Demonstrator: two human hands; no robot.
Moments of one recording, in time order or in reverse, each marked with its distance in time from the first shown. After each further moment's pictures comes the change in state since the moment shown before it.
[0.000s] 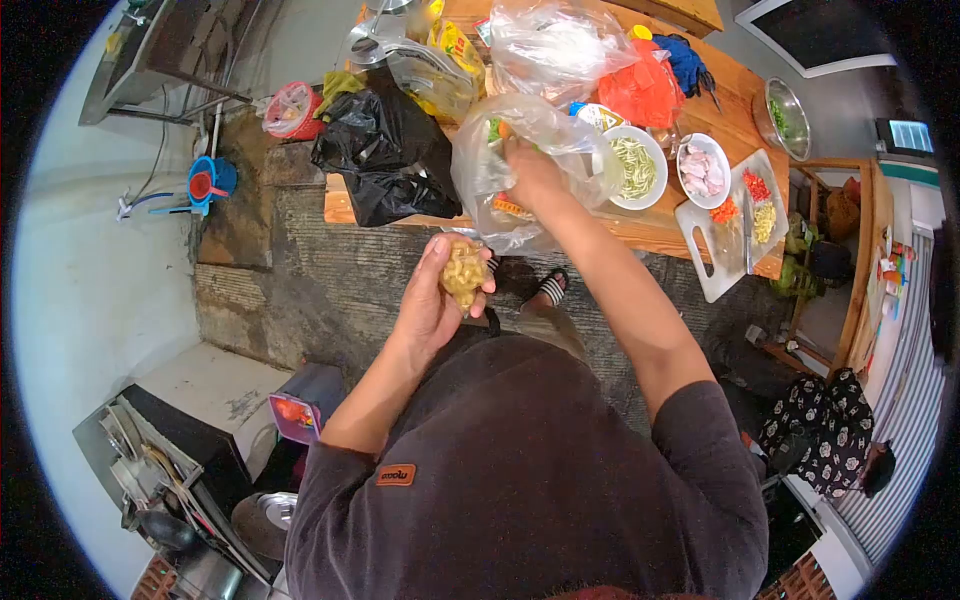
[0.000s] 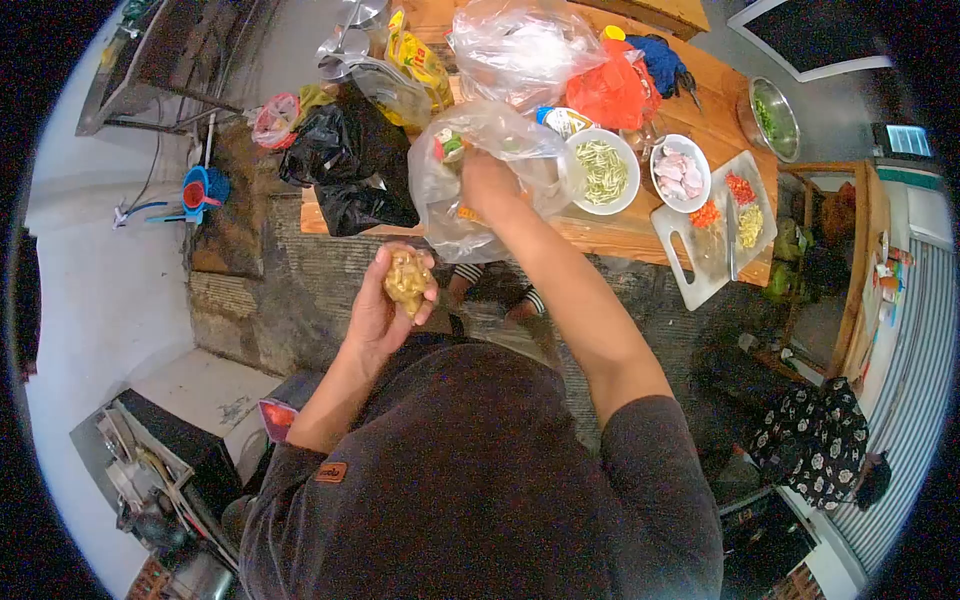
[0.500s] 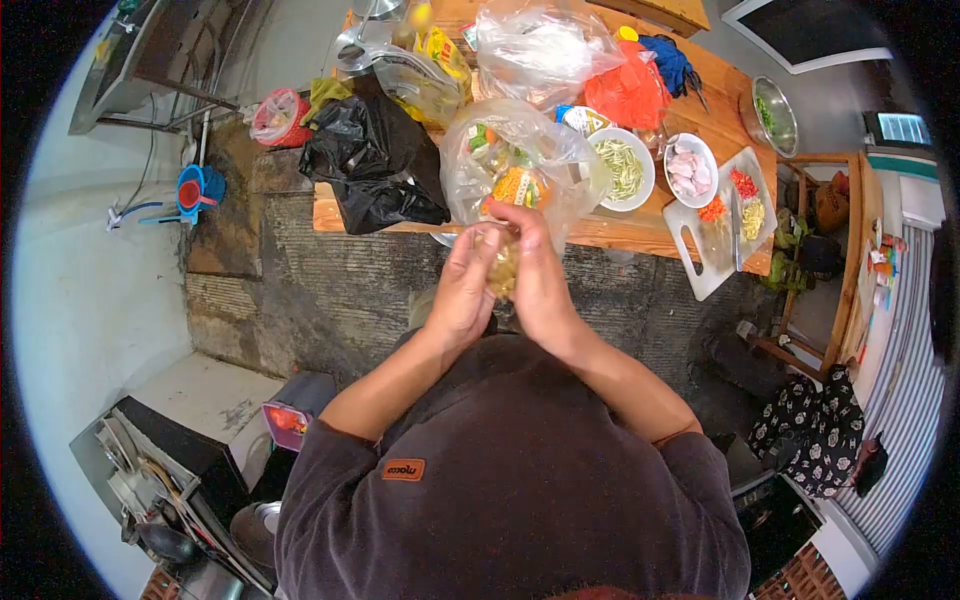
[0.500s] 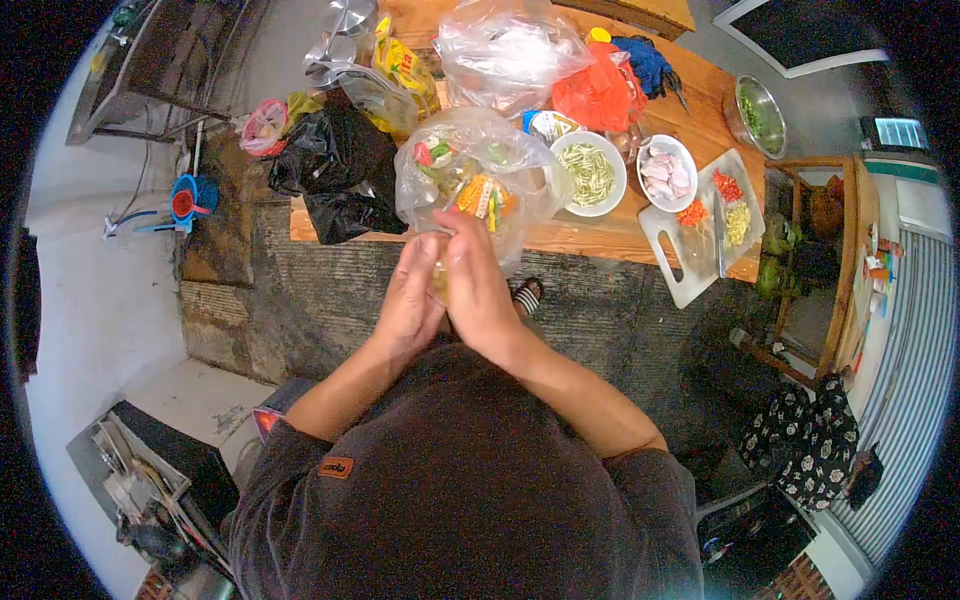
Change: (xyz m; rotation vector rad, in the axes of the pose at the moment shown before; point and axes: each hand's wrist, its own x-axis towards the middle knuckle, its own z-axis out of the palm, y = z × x) left_hand 0.030 -0.036 0.034 0.036 0.045 0.073; right_hand -0.149 -0.087 -0.063 0.868 0.362 -0.033
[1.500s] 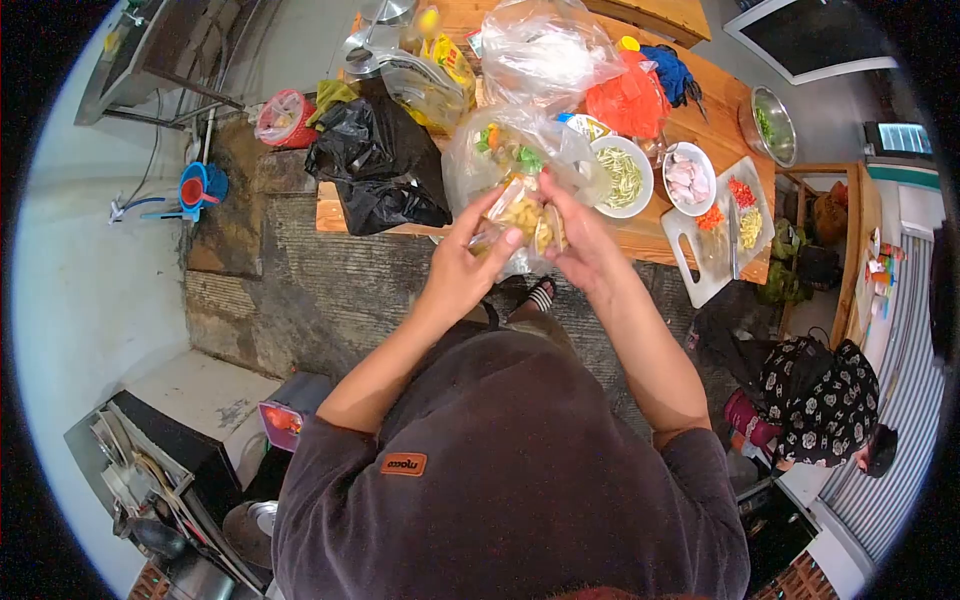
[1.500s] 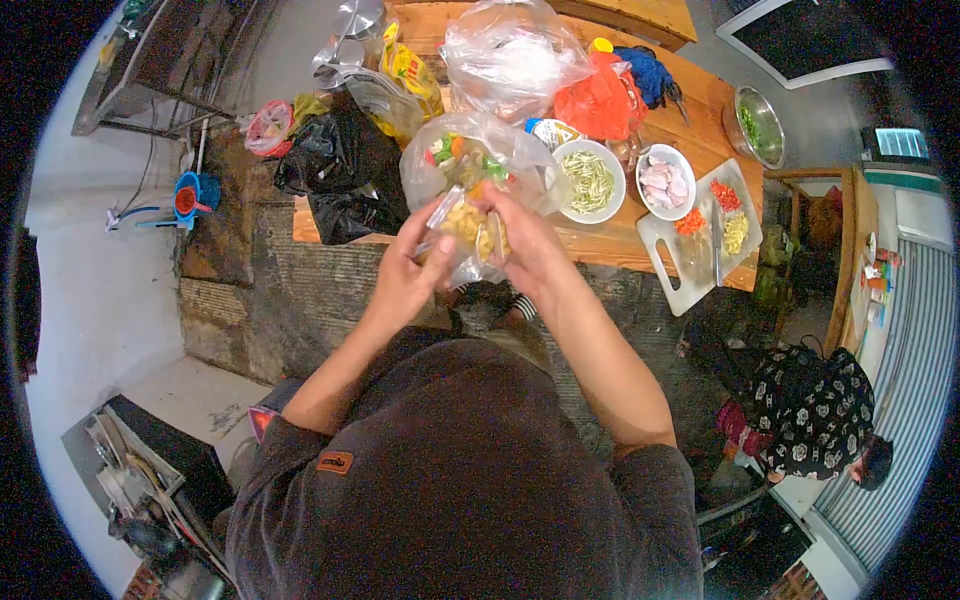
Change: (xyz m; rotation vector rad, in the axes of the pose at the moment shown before) left_hand 0.008 0.033 0.012 0.849 -0.005 0.266; right_hand 0.057 0.029 -0.042 0.782 -0.059 0.818
